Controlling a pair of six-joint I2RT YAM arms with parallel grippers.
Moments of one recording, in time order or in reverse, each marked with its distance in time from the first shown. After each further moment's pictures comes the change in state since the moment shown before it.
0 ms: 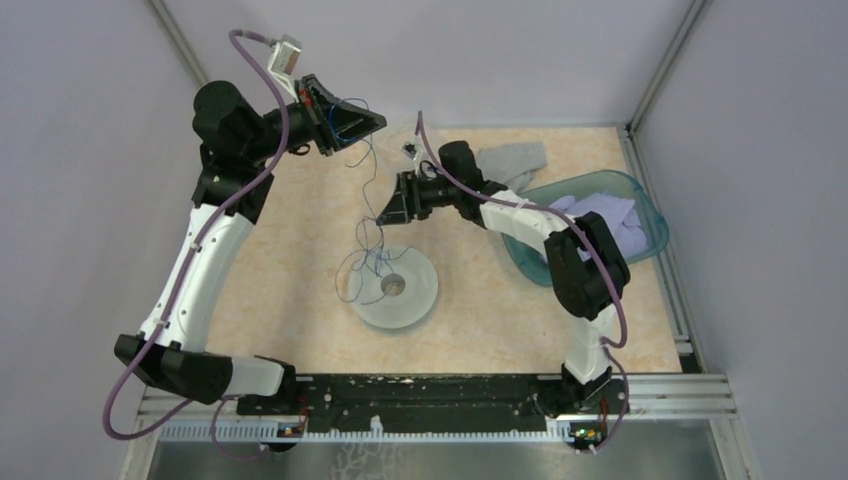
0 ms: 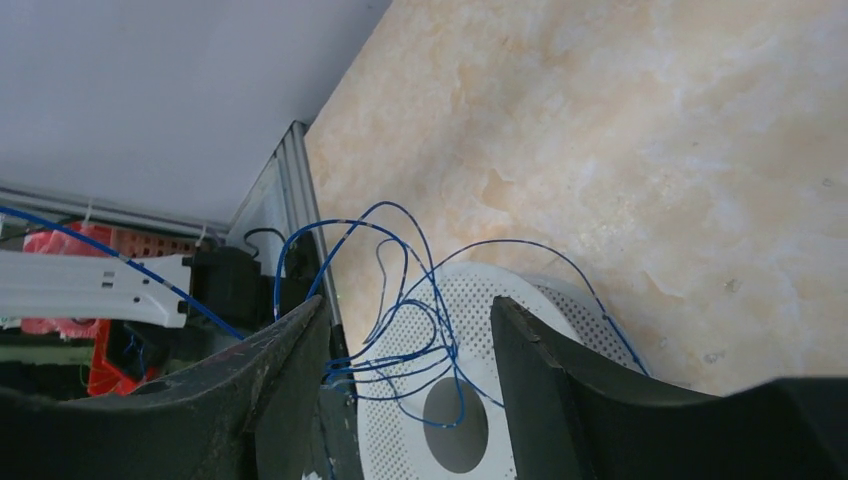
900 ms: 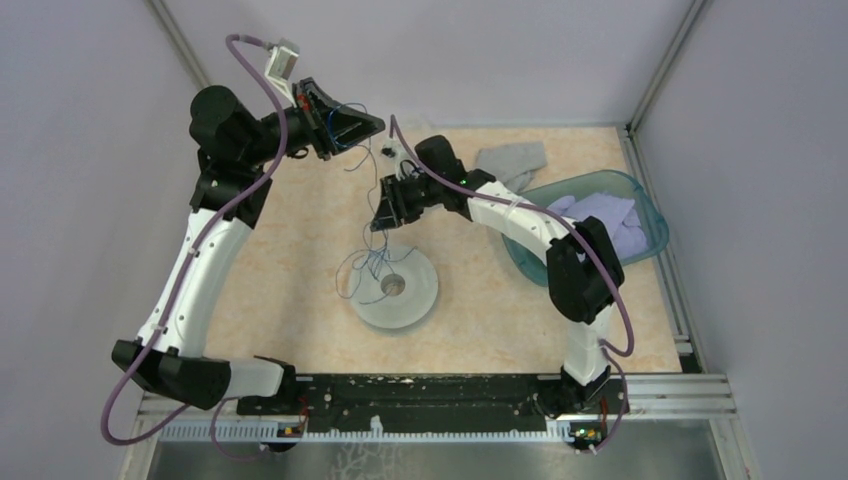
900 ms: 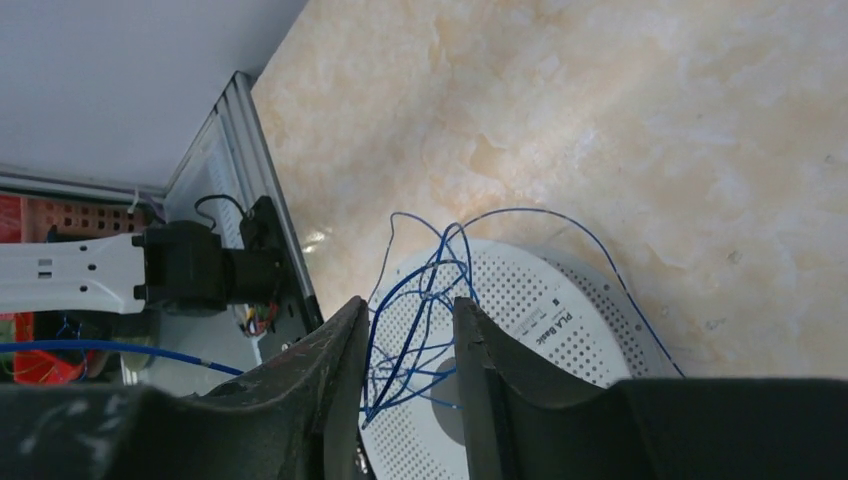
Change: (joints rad) left arm 0.000 -0.028 -0.033 0.022 0.010 0.015; right arm 0.092 0.001 0.196 -0.380 0.167 -0.164
